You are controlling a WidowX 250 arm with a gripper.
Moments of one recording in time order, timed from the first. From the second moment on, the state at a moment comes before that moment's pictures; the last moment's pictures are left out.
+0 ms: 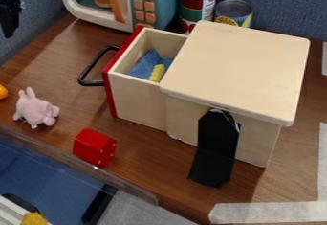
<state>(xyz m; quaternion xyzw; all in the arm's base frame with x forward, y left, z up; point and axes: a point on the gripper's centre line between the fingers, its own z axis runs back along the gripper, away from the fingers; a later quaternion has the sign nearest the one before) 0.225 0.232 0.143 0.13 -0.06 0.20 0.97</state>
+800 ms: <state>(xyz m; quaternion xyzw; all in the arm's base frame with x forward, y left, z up) 0.234 0.243 0.112 0.11 -0.15 -0.10 0.98</state>
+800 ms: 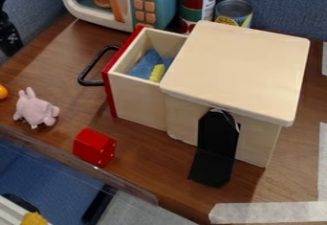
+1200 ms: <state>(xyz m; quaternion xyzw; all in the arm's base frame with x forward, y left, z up) 0.260 0.241 0.113 0.15 -0.16 -0.35 0.91</state>
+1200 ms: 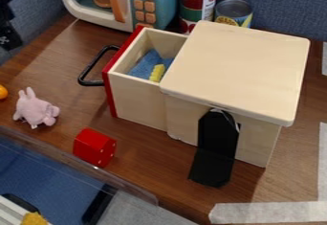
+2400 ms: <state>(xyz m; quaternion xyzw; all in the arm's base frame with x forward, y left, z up) 0.320 0.172 0.038 0.07 -0.03 -0.62 0.78</state>
